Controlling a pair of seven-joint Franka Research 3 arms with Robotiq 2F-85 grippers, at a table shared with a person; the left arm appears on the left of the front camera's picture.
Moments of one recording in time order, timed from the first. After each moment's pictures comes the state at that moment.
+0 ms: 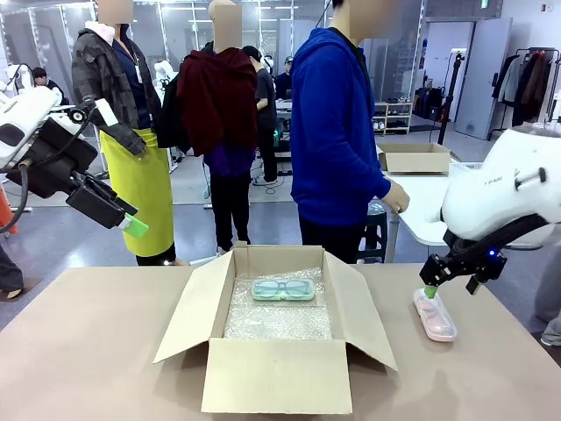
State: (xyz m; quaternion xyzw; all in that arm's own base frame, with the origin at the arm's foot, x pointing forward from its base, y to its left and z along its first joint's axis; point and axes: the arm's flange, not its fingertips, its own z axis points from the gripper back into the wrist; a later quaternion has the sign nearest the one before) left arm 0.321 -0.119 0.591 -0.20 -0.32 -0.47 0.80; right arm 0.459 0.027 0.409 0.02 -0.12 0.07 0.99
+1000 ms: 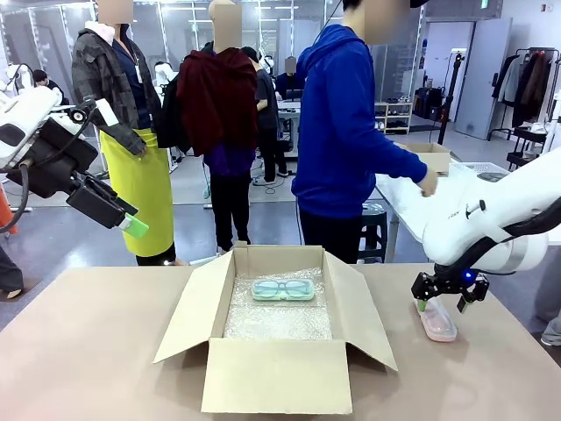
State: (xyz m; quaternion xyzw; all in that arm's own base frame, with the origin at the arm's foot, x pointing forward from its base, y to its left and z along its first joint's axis) left arm 0.322 -0.119 0.591 -0.20 -0.32 -0.47 0.80; right arm 0.531 0.007 0.325 0.02 -0.10 -0.02 1.00
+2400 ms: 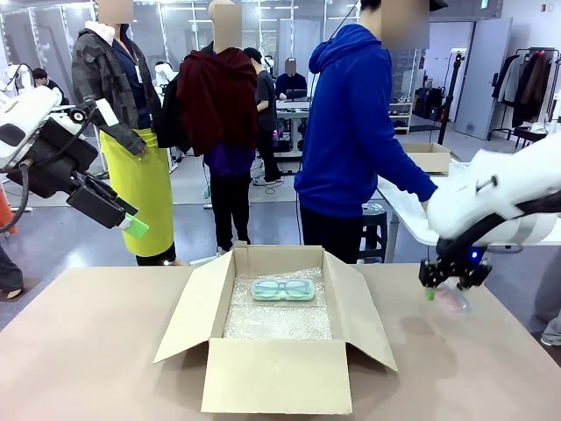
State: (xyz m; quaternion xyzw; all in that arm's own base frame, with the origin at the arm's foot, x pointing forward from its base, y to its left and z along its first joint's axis) left arm 0.322 -0.119 0.591 -0.20 -0.32 -0.47 0.80; right arm 0.519 0.011 0.392 0.02 -0.09 0.02 1.00
